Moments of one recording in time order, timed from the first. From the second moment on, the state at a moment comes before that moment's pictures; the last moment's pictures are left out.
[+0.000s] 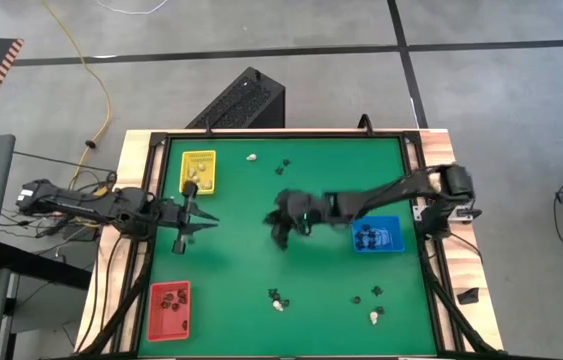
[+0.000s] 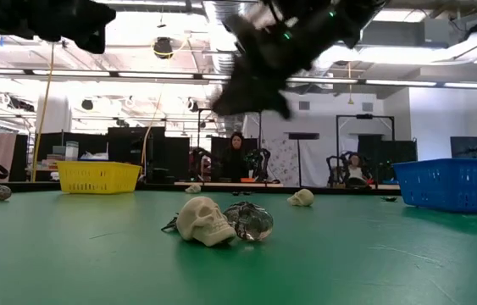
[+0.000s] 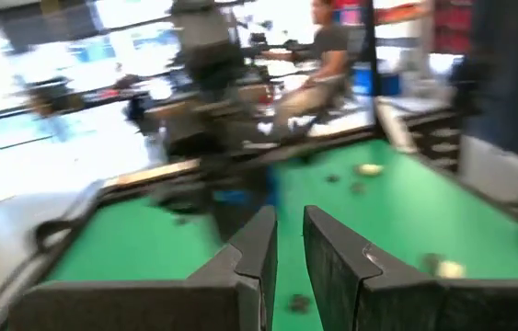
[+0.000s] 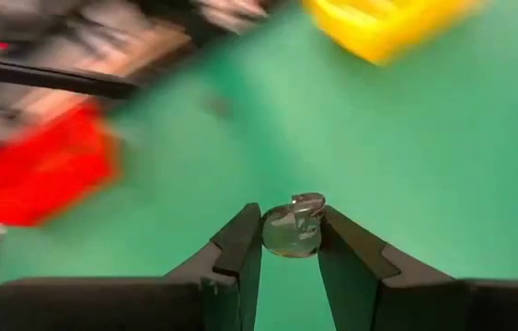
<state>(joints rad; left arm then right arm) -0.13 0.44 0.26 0.25 -0.04 0.20 0.06 1.75 1.14 0.12 0.15 0.53</state>
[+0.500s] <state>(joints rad) -0.13 0.27 0.22 0.24 -0.41 0.09 0.23 2.51 1.94 0.63 -0.10 0.29</state>
